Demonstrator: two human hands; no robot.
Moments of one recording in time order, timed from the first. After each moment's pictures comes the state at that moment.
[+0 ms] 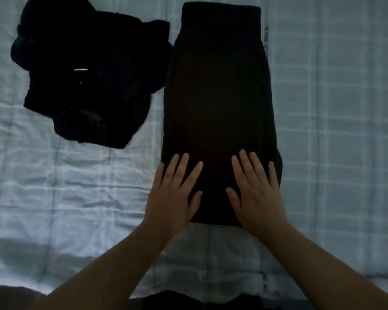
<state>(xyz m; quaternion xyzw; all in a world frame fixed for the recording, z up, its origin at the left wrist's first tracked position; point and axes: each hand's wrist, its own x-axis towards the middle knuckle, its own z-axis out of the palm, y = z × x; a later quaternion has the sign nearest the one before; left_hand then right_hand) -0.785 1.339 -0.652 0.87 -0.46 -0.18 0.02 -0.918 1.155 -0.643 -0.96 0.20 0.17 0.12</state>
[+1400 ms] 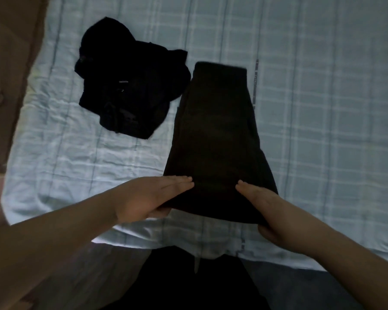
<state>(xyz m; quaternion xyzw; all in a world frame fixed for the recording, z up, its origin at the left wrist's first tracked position) -0.744 1.407 -0.476 0.70 -0.62 -0.34 0.13 -0.982 1.118 -0.469 -0.91 -0.02 0.23 0.36</state>
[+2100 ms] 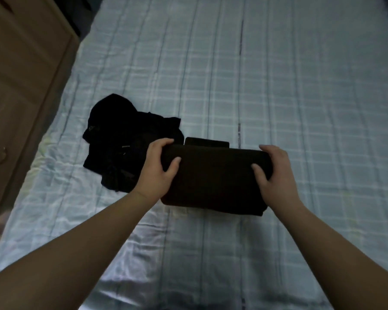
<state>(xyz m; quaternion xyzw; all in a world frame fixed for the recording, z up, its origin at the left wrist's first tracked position) -0.652 1.275 -0.455 0.83 -0.25 -0.15 0.47 -0.835 1.048 -0.445 -0.86 0.32 -0.13 0.37</state>
